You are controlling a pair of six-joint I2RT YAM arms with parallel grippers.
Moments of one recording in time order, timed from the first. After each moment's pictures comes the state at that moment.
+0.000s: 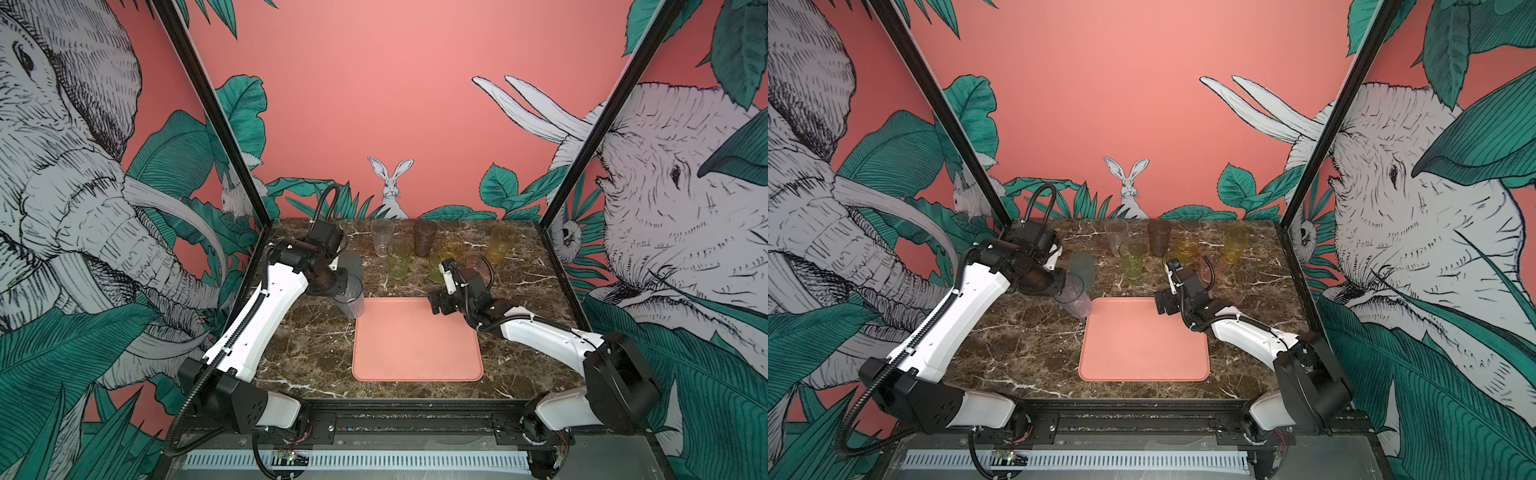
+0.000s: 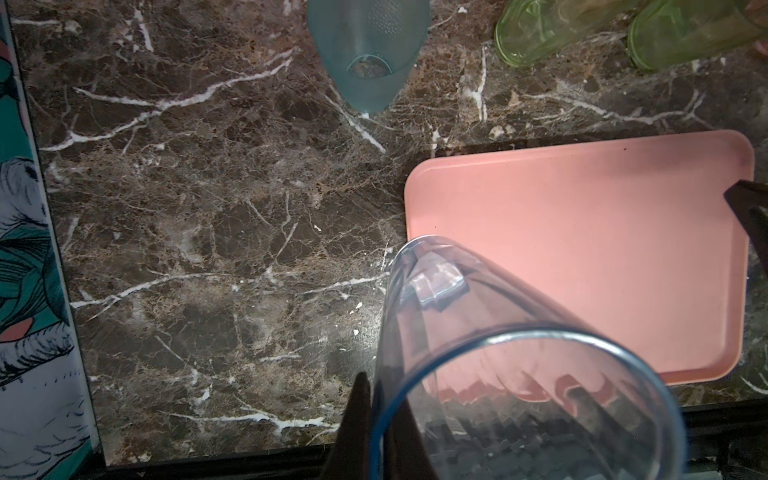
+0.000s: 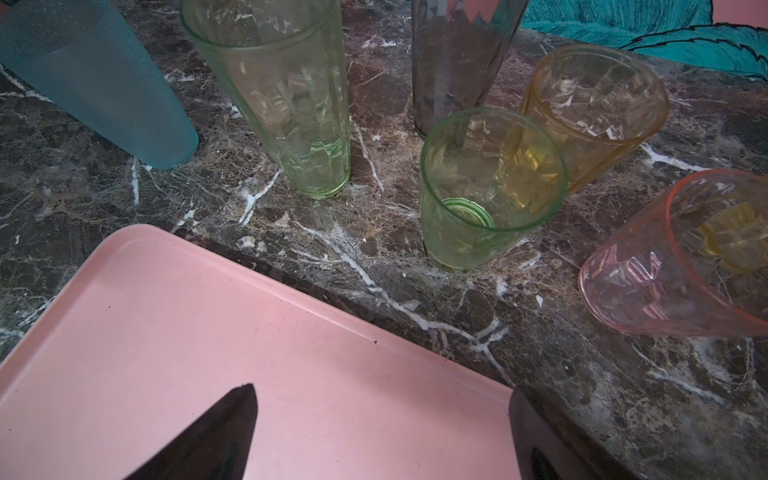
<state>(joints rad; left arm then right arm) -0.42 1.42 1.52 -1.32 -0.06 -0.27 0.63 1.43 0.82 -0.07 0.13 0.15</state>
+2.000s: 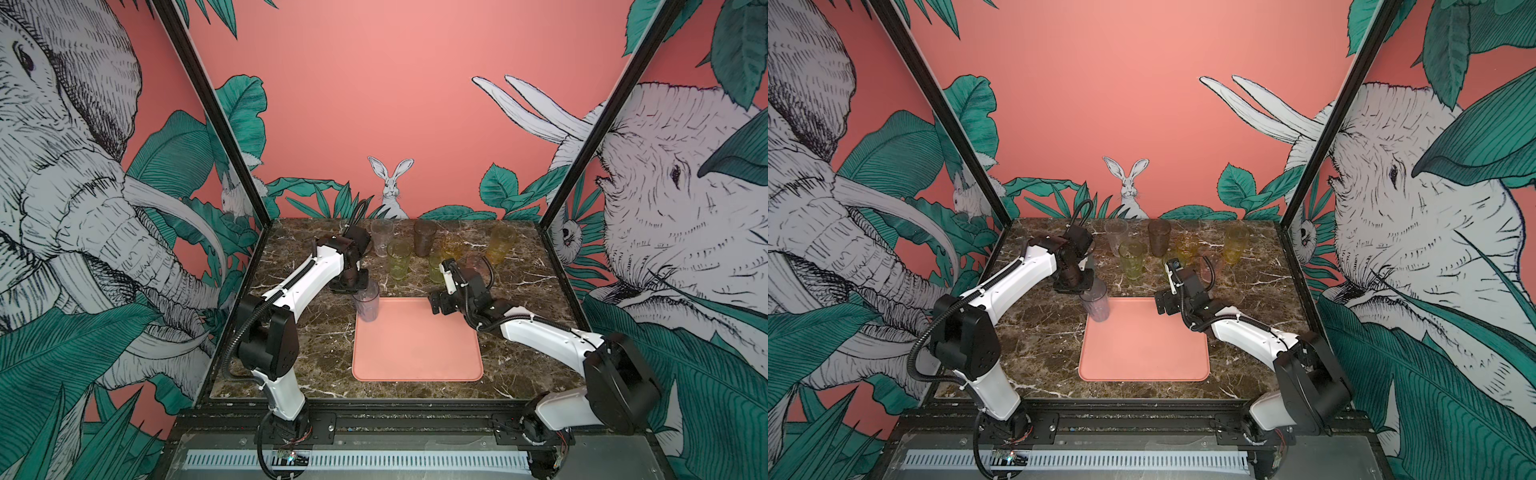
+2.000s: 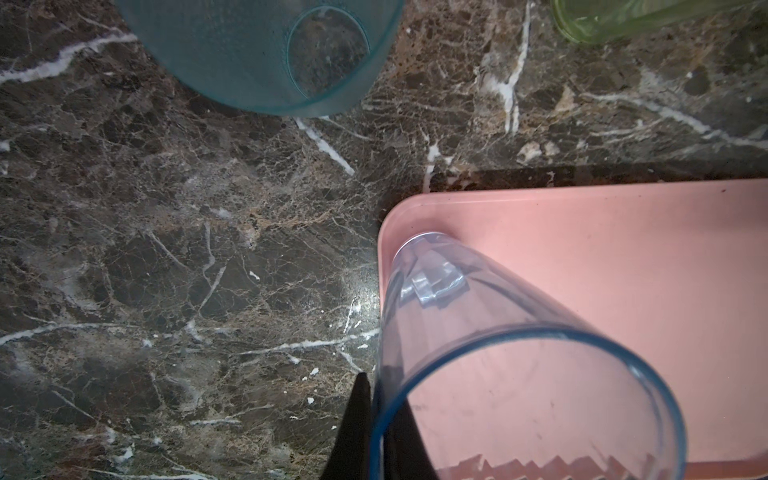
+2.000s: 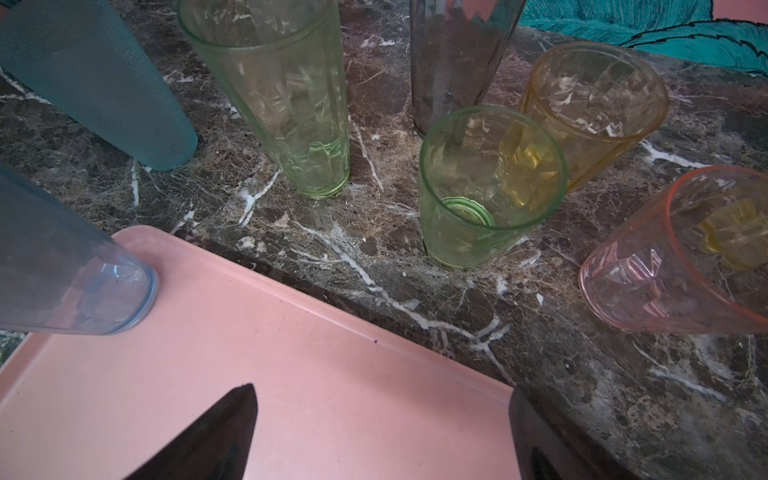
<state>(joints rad) -0.45 1.75 1.53 -1.17 -0.05 -0.37 0.63 1.43 0.82 -0.07 0.13 0.16</state>
